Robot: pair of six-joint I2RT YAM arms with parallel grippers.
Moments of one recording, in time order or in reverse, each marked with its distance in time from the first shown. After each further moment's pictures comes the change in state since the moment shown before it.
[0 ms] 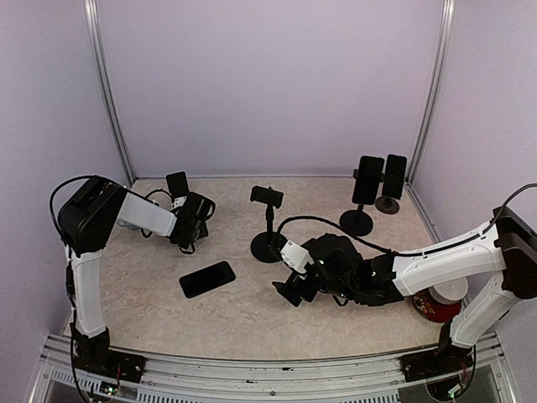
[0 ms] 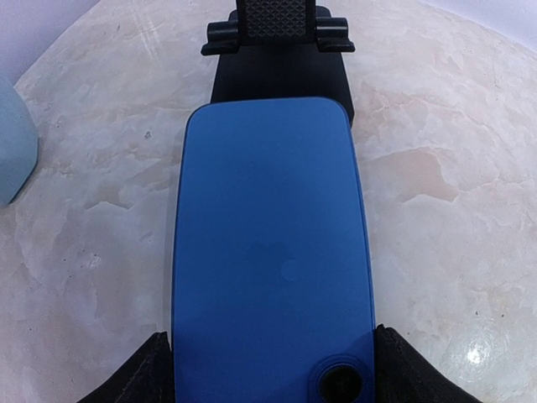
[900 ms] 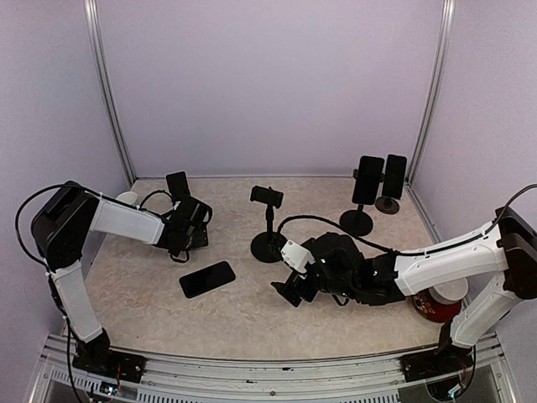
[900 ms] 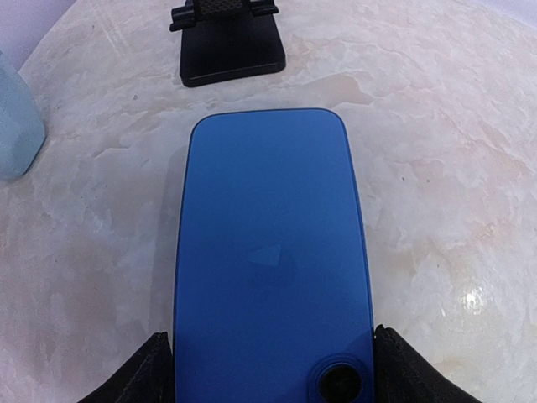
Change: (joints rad) left arm -0.078 -0.229 -0.163 -0.070 0.085 0.053; right arm 0.000 -0.011 0.000 0.000 -0.025 0.000
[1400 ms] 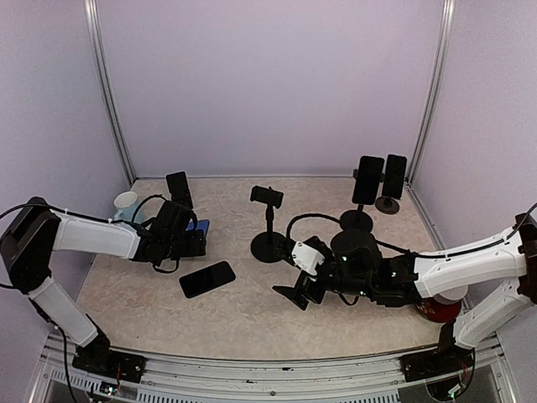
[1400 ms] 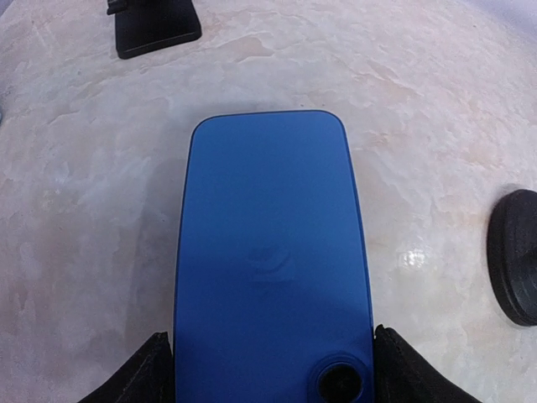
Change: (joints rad) left arm -0.037 -0.248 -0.204 0.040 0.214 0.043; right arm 0.001 -0.136 -0.077 0.051 -0.146 -0.084
